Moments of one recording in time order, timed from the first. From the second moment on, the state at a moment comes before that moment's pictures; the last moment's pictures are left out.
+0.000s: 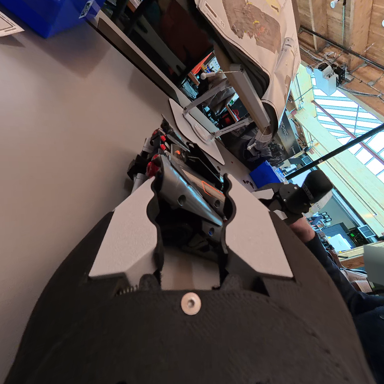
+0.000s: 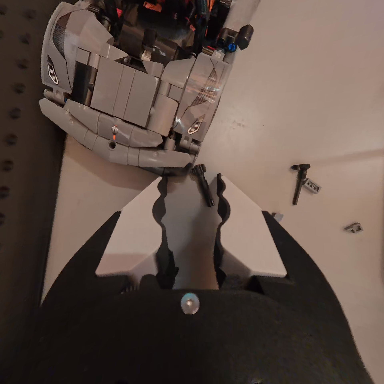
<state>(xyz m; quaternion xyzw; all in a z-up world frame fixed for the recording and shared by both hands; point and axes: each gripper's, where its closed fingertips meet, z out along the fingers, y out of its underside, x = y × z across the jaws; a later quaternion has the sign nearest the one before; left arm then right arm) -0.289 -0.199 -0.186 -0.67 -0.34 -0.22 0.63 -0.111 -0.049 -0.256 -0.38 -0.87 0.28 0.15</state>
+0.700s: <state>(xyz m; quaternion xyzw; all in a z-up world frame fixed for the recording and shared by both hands) -0.290 -0.211 -0.166 -0.61 -0.32 -0.26 0.68 -0.113 -0.034 -0.254 -0.37 -0.86 0.29 0.18</state>
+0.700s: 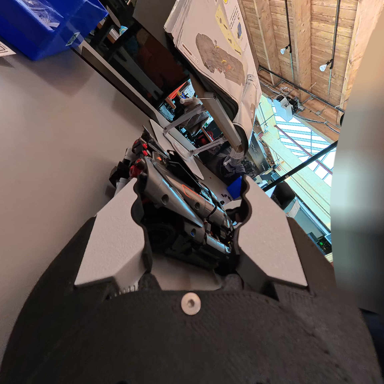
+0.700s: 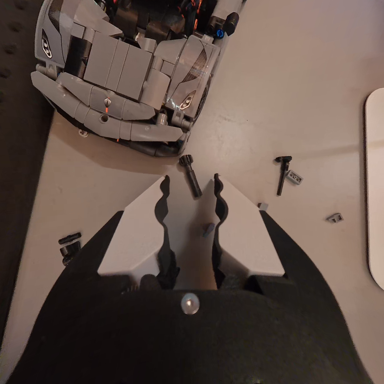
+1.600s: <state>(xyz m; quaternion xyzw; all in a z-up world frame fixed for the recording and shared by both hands) -0.303 -0.248 -0.145 -0.53 -0.35 -0.20 0.75 -0.108 -0.025 -0.228 -0.40 -0.84 0.32 0.17</state>
